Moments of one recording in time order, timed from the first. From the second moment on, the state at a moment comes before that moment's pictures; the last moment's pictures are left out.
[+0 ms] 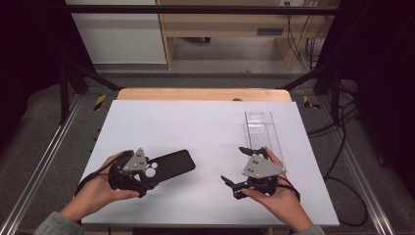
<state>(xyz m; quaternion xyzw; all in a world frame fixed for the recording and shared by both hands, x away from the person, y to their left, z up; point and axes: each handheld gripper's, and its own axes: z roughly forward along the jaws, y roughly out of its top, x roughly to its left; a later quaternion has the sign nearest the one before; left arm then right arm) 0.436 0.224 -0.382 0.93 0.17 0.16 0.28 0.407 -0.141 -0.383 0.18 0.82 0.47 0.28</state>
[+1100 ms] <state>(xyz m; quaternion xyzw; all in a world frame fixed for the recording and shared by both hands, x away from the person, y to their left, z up) 0.438 0.185 -0.357 0.96 0.09 0.17 0.23 0.416 -0.038 -0.388 -0.02 0.91 0.36 0.21</state>
